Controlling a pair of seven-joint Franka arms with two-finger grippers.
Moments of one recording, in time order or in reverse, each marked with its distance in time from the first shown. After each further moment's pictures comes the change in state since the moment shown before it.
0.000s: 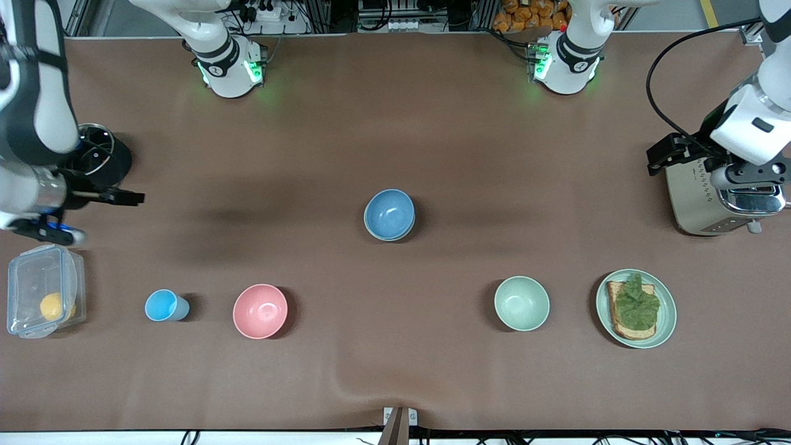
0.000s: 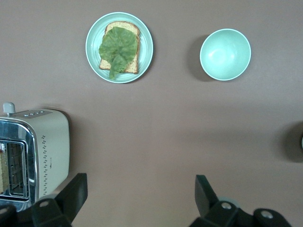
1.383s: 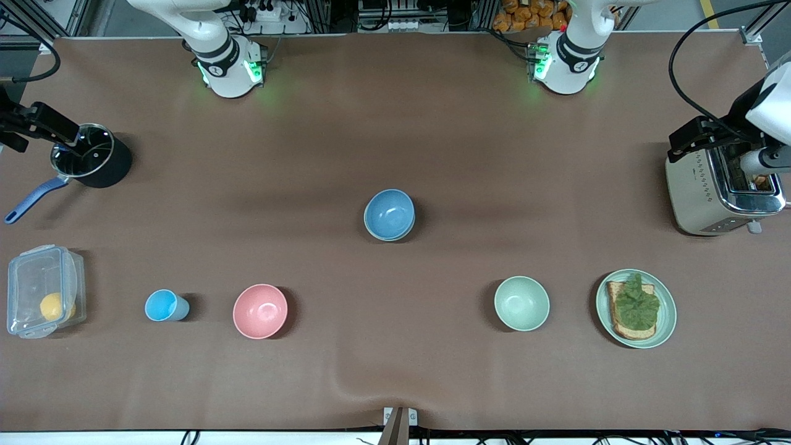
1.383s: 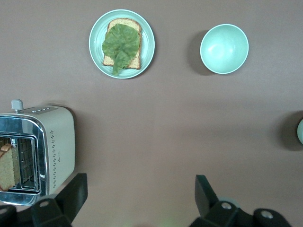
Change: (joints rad) left arm 0.037 0.000 -0.006 0.062 -0.022 -0.080 0.052; right arm 0.078 -0.166 0.058 0.290 -0.041 -0.137 -0.005
